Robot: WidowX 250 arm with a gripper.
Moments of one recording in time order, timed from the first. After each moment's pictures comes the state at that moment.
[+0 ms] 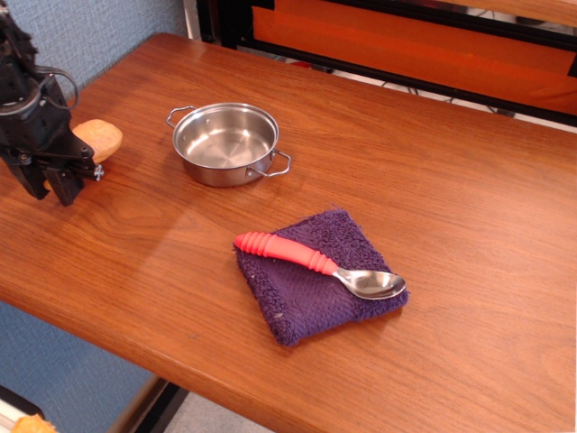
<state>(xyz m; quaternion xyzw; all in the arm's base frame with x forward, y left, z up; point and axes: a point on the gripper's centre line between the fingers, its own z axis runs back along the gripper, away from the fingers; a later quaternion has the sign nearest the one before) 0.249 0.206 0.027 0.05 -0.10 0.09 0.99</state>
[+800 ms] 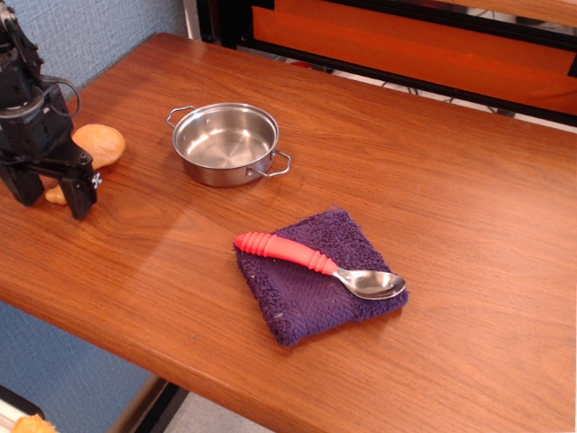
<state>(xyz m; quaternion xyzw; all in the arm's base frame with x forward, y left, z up) 0.249 0.210 0.015 0.03 -0.05 0.08 0.99</state>
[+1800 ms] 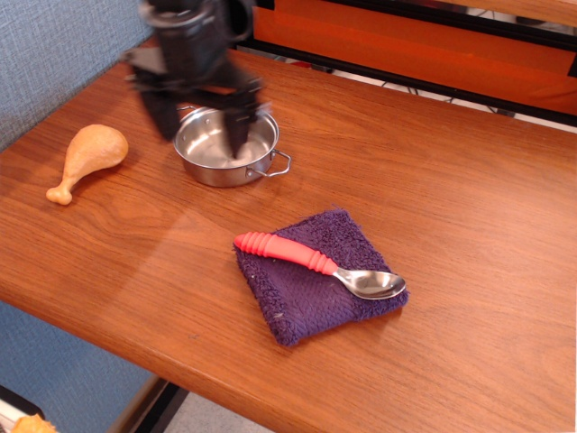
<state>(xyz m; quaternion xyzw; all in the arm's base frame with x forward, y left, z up) 0.295 0.053 0.107 0.01 -0.12 0.05 0.99</state>
